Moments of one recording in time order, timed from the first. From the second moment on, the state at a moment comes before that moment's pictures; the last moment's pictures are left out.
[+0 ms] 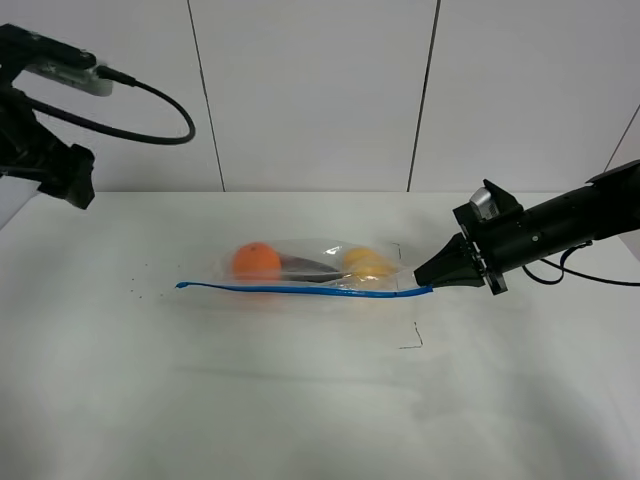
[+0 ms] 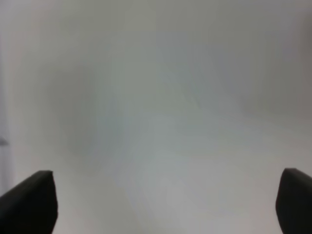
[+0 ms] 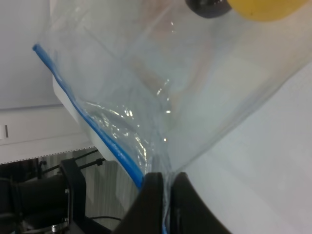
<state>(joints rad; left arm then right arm) -0.17 1.43 -1.29 0.26 0.99 0.04 -0.10 1.95 -1.07 1.15 1.22 -0.88</state>
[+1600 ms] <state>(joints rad) 0.11 0.37 -0.69 0.09 0.93 0.02 -0.10 1.95 -1.07 1.15 1.22 -0.91</state>
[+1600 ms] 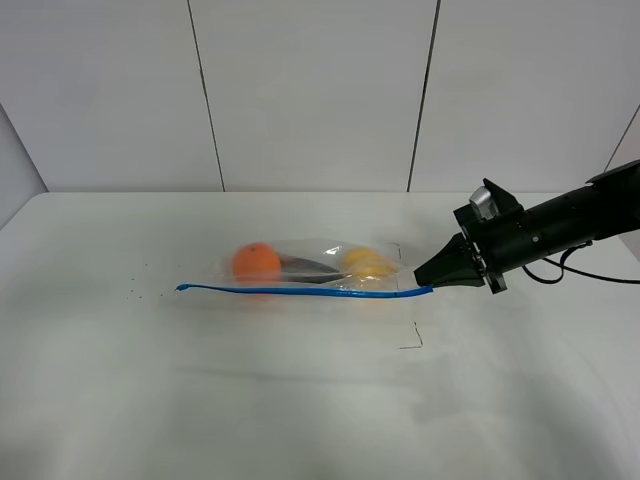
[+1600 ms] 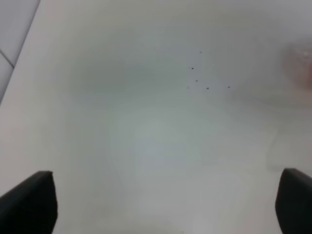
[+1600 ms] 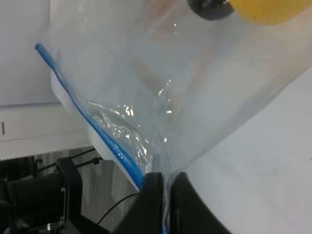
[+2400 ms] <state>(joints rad) 0.11 -0.01 -0.61 0.03 0.97 0.04 -0.10 1.95 -1.07 1.15 1.22 -0.91</state>
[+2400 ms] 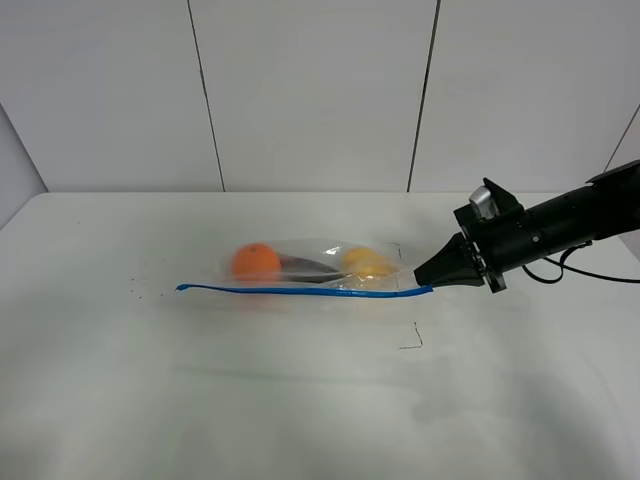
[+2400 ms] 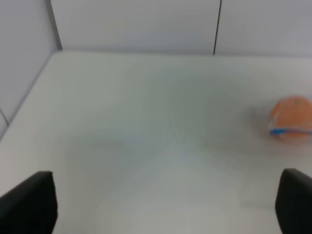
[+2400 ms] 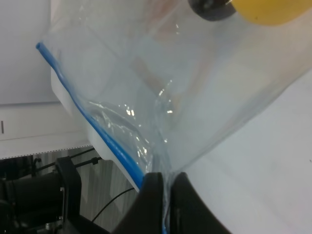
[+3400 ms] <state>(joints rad) 0.11 -0.01 -0.50 0.01 1.05 0.02 -0.10 1.95 -1.07 1.15 1.22 -0.92</state>
